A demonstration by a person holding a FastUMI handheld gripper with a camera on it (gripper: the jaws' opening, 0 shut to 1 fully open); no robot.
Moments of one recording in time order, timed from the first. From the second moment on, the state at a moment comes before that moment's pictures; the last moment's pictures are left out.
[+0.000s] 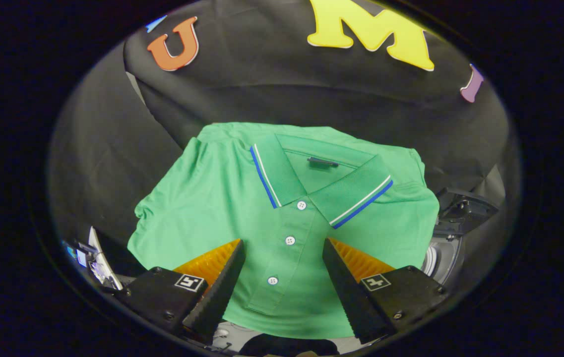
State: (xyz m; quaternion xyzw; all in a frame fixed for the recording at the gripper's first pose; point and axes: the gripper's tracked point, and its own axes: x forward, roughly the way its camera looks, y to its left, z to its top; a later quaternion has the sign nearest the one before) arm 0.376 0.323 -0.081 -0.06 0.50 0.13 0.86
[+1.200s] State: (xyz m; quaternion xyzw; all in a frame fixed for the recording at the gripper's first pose) arm 0.383 0.312 -0.078 -0.03 0.65 0.08 0.75
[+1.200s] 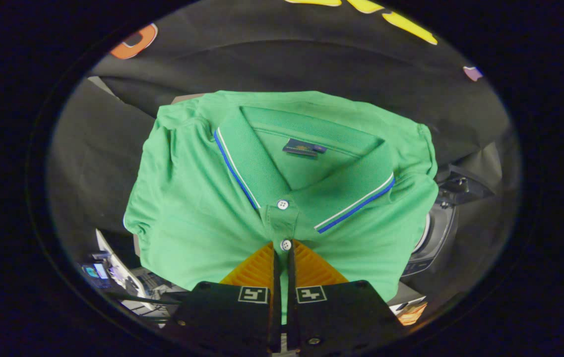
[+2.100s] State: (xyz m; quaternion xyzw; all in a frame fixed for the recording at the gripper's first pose) arm 0.407 0.304 -0.029 0.06 0.61 0.10 0.78
